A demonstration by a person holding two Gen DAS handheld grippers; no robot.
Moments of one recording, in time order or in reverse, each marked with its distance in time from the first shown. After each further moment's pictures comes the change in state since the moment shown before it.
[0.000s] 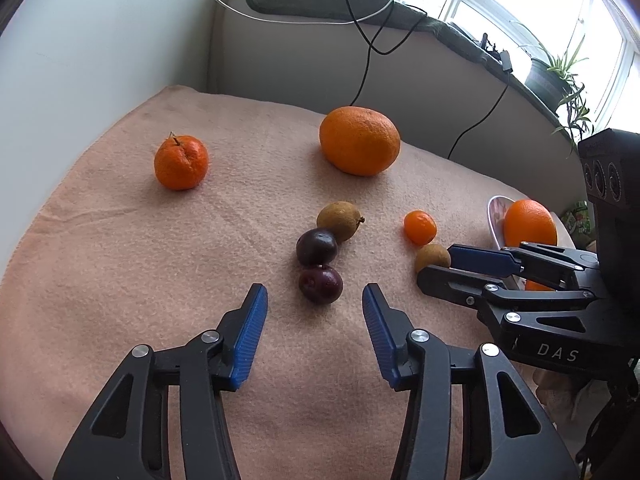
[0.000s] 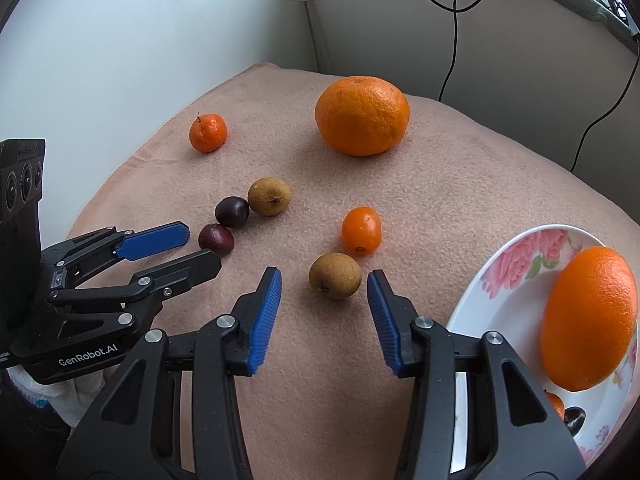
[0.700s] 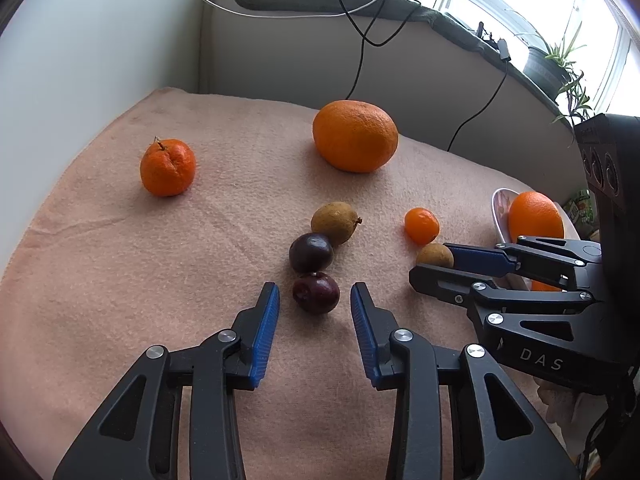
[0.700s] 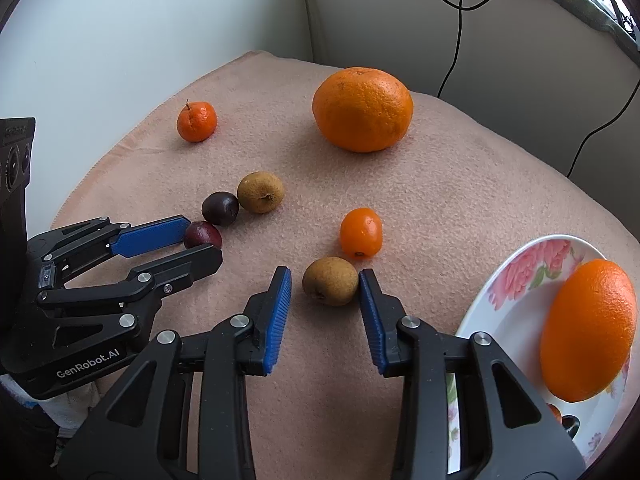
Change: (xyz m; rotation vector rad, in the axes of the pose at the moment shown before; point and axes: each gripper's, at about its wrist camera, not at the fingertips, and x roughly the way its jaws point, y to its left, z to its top) left arm 0.010 -0.003 0.003 0.037 0.015 0.007; right arm 0.013 0.012 0.005 -0.026 0.028 -0.062
